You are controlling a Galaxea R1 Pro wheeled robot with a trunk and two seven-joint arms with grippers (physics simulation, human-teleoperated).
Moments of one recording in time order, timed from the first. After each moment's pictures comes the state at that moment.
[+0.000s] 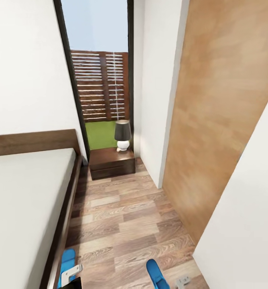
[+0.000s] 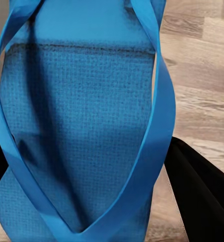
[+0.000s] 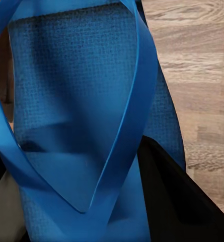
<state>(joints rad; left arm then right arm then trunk) -0.42 0.00 0.04 -0.16 0.32 -0.17 0.20 -0.37 -0.01 -0.01 -0.25 0.18 0.07 0.44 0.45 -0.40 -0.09</state>
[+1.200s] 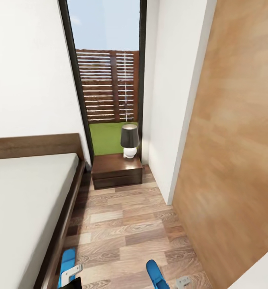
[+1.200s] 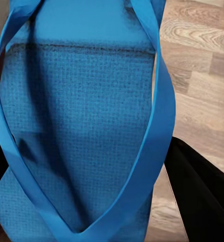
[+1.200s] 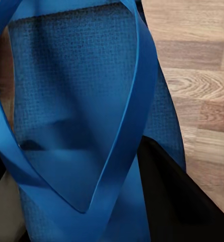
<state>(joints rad) -0.42 0.00 0.04 -0.16 0.32 -0.17 0.20 -0.37 -0.01 -0.01 -0.25 0.18 0.07 0.43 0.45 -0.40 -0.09</state>
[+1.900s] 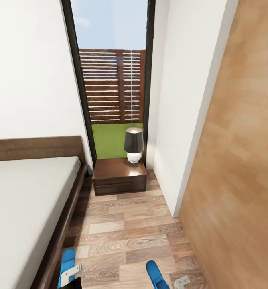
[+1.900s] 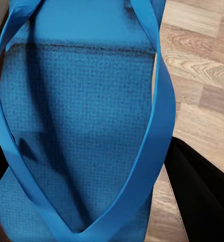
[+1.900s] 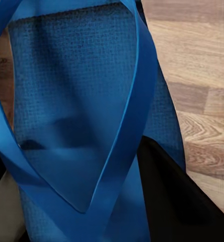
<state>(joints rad) -0.42 0.00 0.04 -0.16 0.32 -0.17 0.20 -0.37 -0.01 -0.01 -0.24 0.18 0.07 0.43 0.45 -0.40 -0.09</state>
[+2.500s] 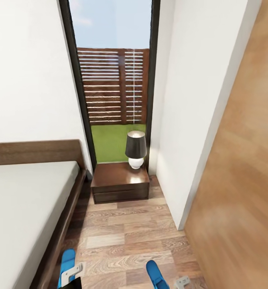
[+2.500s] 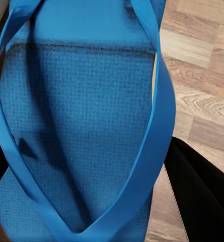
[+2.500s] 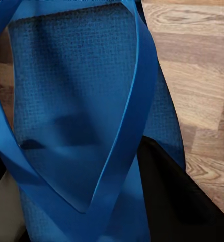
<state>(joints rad) -0.42 0.00 0.04 -0.16 0.32 -0.17 0.20 -0.37 -0.01 -0.01 -0.24 0.18 0.07 0.43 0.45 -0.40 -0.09</state>
